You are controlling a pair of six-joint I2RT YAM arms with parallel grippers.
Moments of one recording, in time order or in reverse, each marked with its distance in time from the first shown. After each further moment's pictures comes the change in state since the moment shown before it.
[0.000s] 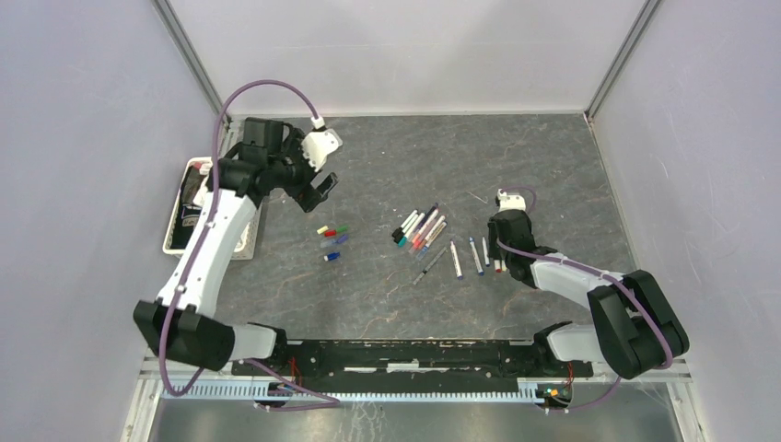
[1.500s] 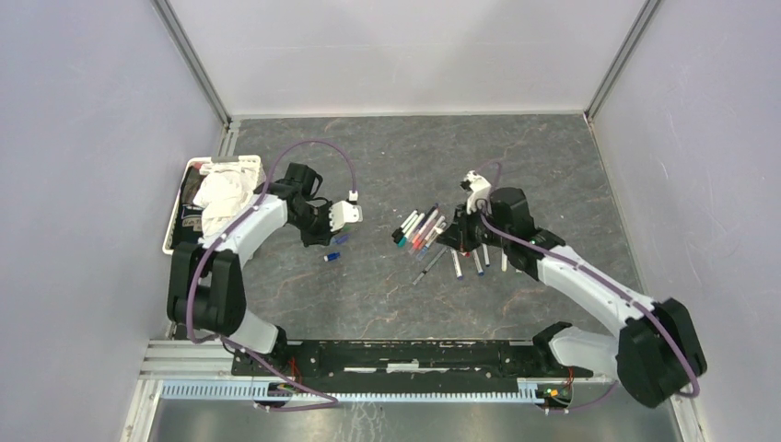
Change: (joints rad) left arm -0.015 0.126 -0.388 0.043 0.101 0.477; right arm 0.134 -0.110 0.254 -0.158 -0.748 0.032
